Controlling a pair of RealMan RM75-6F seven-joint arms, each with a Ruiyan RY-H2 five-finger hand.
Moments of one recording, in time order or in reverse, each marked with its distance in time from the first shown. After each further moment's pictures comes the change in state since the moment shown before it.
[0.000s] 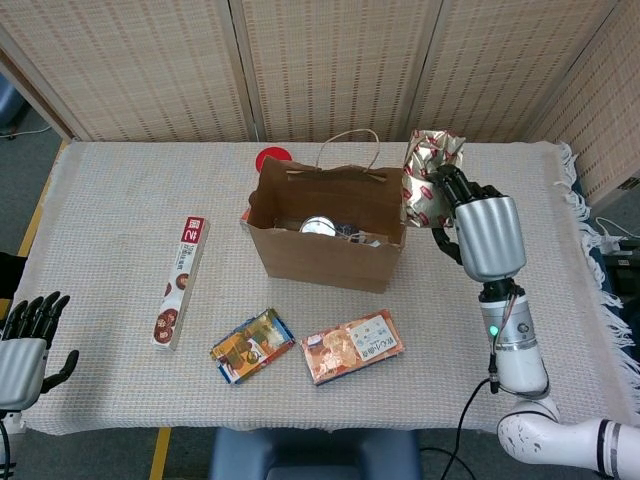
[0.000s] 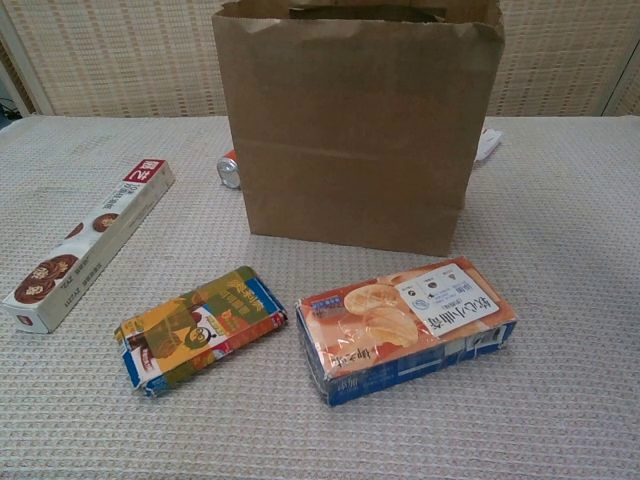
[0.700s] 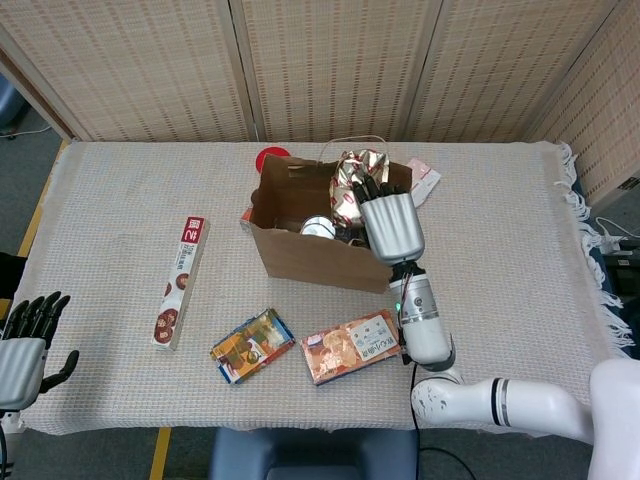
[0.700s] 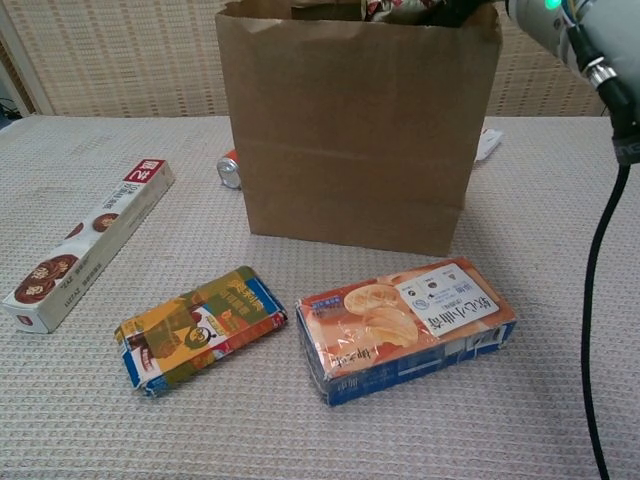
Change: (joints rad) left arm -0.003 0.008 0.005 0.013 0.011 -0.007 -0.043; right arm 0.300 -0.309 -0.022 0.235 0.291 -0.045 -0.335
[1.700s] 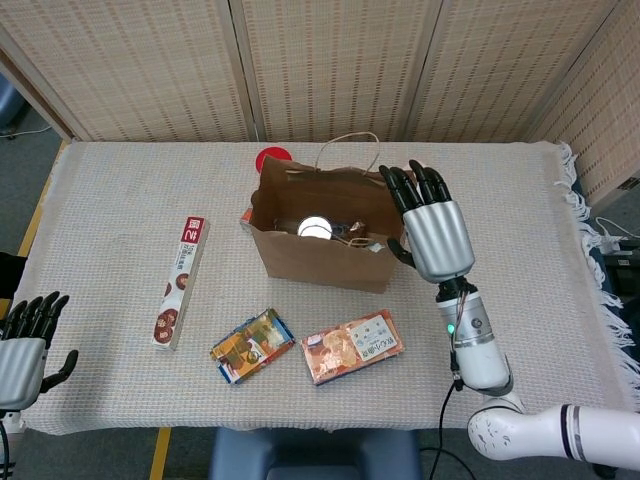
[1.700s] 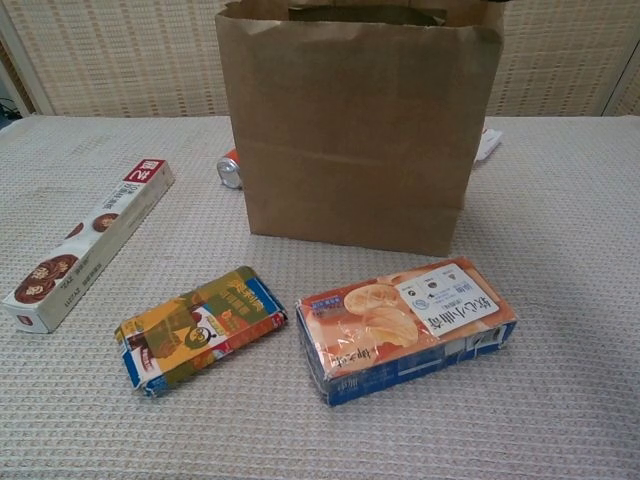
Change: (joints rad) left arm 0.003 -0.007 -0.005 -0.011 -0.014 0.006 0.038; right arm -0.156 0.282 -0.071 -0.291 -0.162 0.053 0.258
